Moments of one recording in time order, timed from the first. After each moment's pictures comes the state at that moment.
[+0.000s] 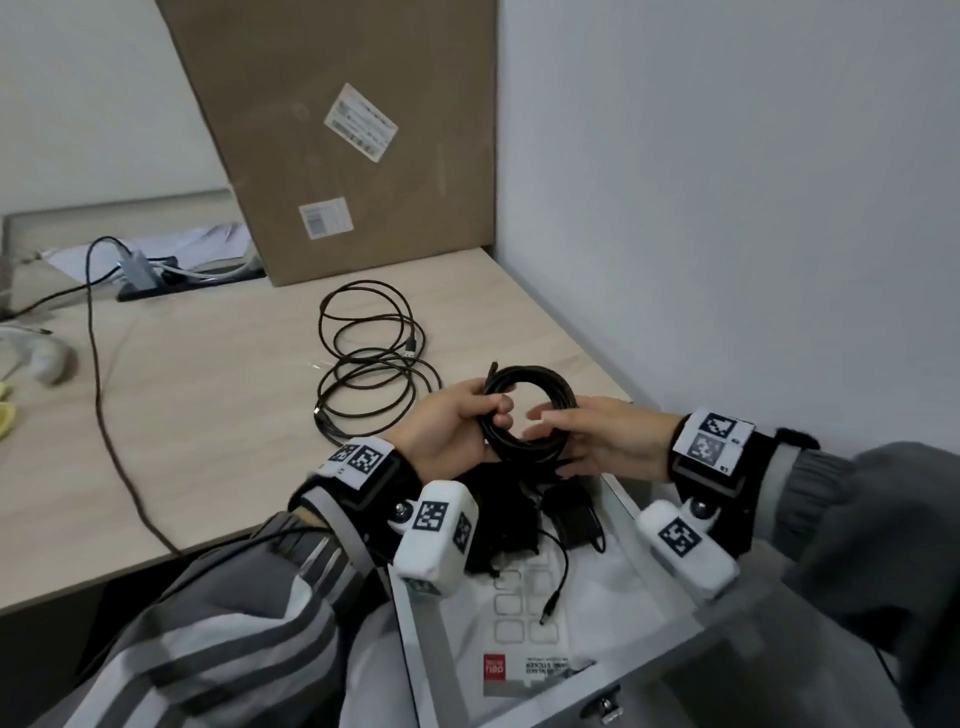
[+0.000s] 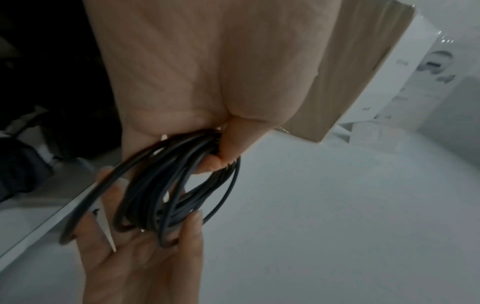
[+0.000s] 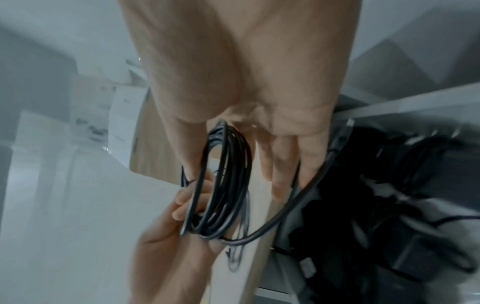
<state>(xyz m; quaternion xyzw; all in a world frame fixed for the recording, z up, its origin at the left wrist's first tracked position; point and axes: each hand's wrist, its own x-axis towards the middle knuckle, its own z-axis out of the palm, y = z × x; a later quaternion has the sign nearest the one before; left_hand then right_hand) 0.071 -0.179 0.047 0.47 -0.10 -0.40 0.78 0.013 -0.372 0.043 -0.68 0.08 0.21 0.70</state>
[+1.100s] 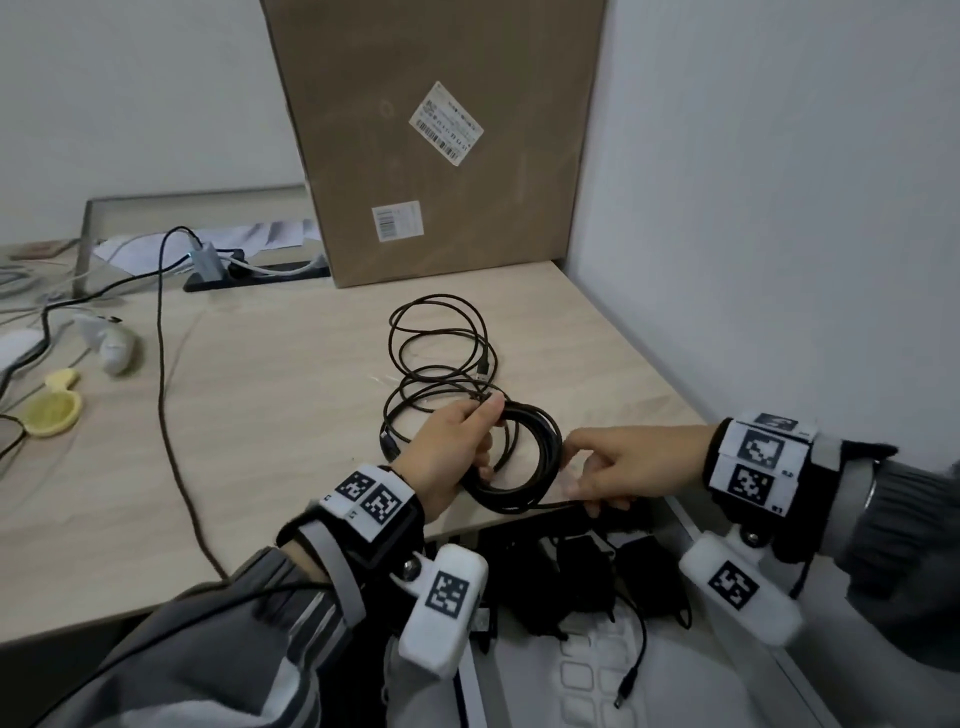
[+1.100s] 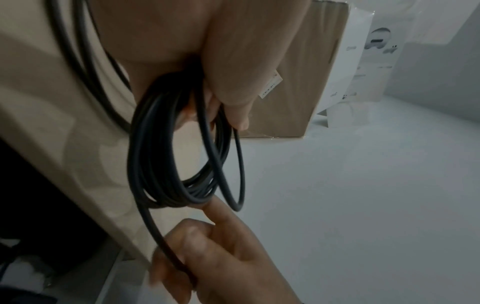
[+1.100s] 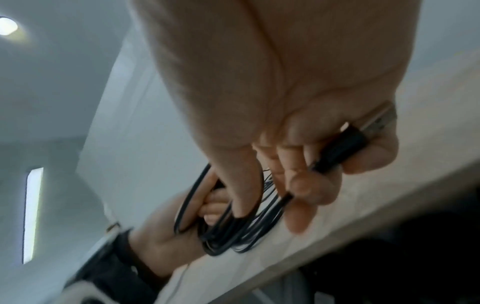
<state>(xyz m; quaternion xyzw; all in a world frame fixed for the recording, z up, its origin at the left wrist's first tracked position) 0.114 -0.120 0.036 0.66 -0.04 -0.21 0.72 0.075 -0.320 0.071 -0.90 -0.11 0.32 0.28</state>
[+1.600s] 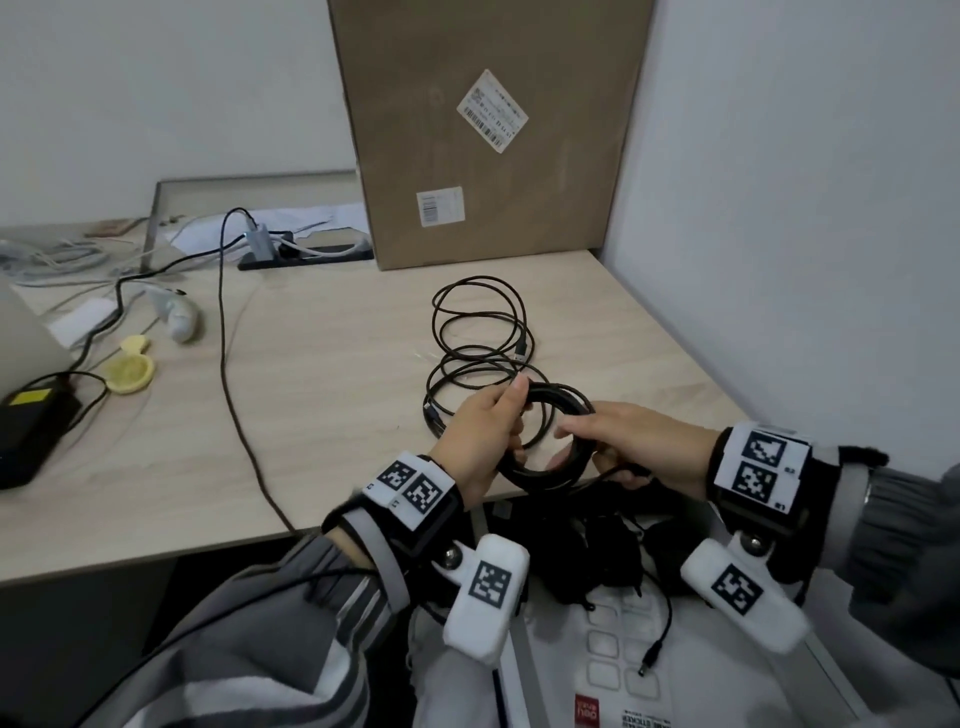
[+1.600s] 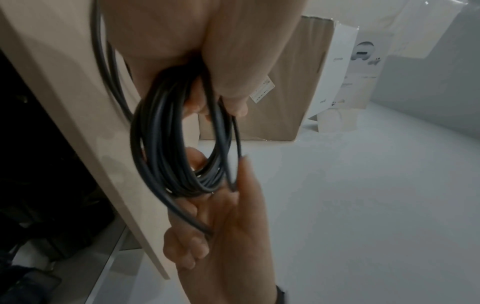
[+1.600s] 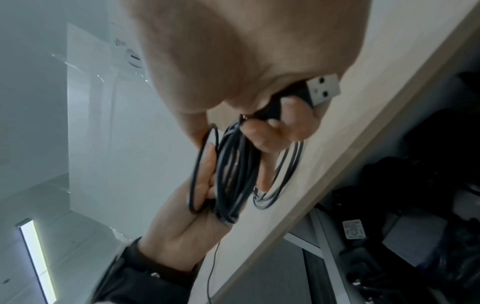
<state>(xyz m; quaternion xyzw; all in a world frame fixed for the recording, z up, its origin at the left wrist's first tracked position) 0.091 -0.111 0.035 0.65 -0.05 -0.15 0.74 0.058 -0.277 0.066 -0.80 0.01 0.22 0.56</state>
